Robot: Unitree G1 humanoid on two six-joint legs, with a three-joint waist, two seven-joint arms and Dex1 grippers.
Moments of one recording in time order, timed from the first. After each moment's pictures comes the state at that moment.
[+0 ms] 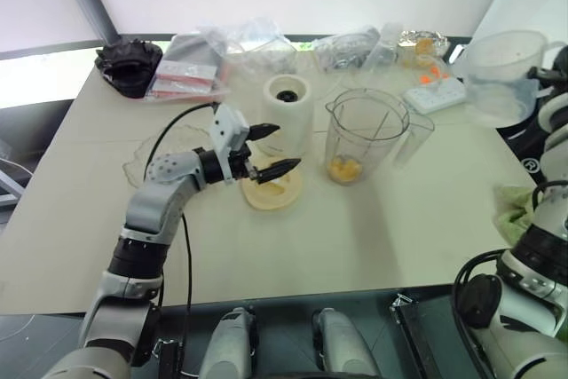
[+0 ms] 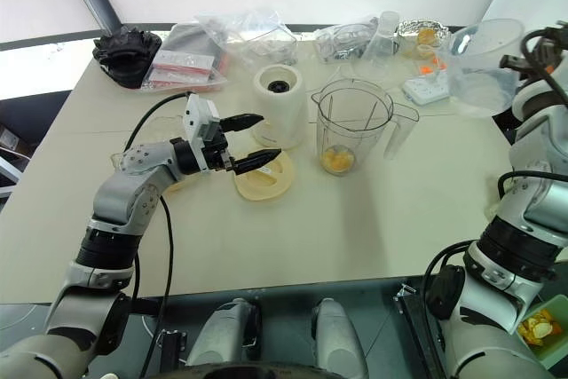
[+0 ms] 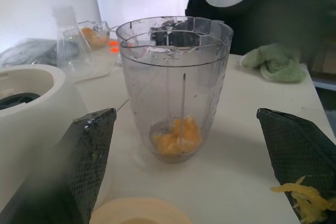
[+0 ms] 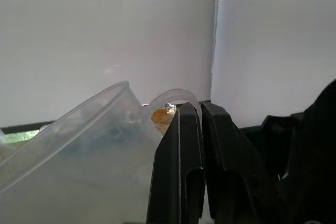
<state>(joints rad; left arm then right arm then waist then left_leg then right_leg) -0.55 0.38 -0.07 -0.01 -0.38 0.36 -0.91 -0.65 -0.48 -0.66 -0.20 0.21 0.72 0.03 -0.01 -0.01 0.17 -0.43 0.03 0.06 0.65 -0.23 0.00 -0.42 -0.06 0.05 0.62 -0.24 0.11</state>
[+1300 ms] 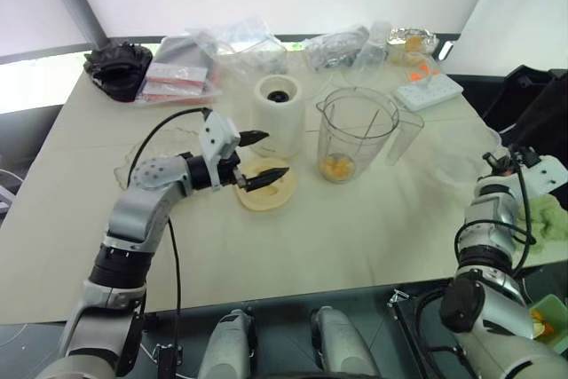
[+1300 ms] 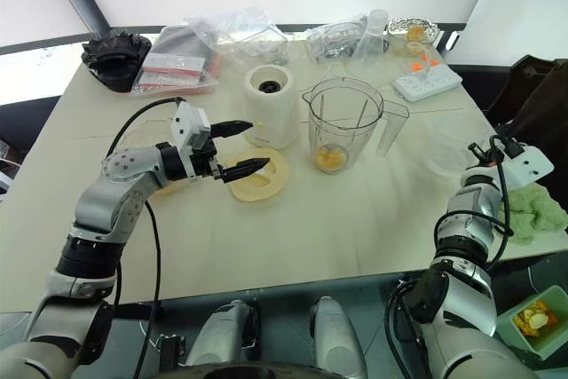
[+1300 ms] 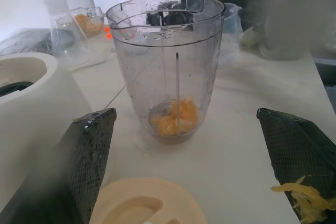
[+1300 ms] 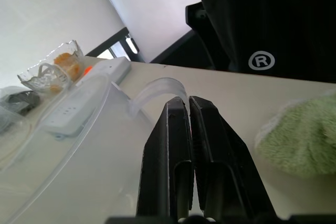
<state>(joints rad) -0.50 0.47 -0.07 -0.08 -0.37 0.37 -0.91 -0.60 -0.37 -0.71 0.82 0.41 -0.18 0.01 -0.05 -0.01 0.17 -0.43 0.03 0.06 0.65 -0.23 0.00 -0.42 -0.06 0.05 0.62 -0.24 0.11</state>
